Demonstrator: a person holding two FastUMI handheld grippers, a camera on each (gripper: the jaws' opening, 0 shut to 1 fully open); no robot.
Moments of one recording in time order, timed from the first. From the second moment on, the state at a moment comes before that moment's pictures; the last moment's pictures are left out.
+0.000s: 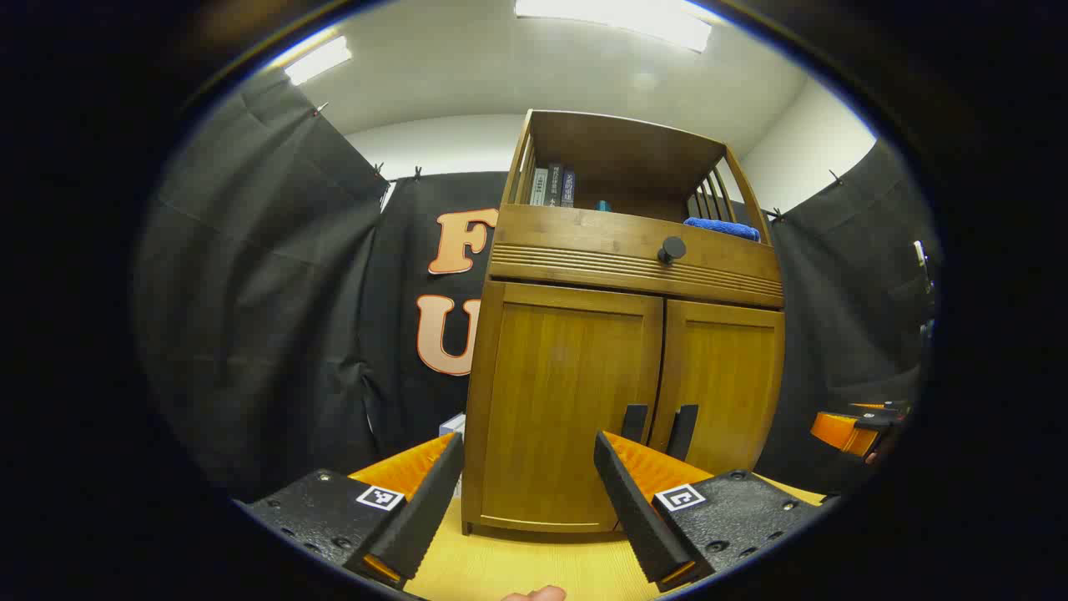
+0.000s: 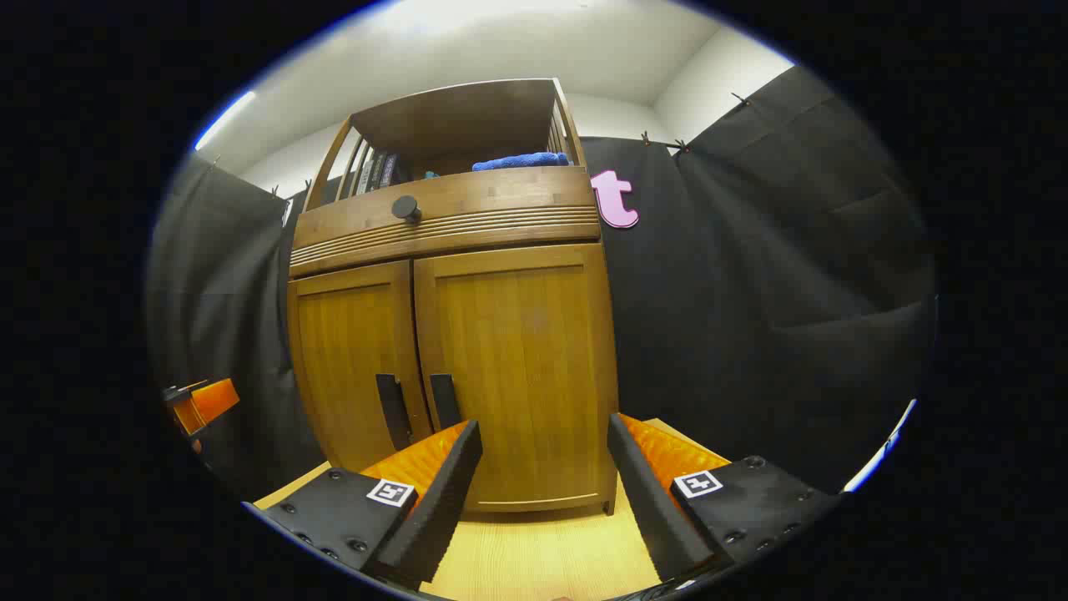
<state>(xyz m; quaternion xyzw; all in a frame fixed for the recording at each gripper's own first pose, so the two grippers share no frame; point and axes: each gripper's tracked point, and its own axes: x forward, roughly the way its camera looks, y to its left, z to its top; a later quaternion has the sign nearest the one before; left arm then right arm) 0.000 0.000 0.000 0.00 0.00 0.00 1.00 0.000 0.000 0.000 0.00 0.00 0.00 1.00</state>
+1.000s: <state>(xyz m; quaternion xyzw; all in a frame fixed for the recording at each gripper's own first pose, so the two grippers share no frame) -0.001 0.000 0.000 0.00 0.00 0.00 1.00 -0.001 -0.002 0.006 0.01 -0.01 0.00 1.00</state>
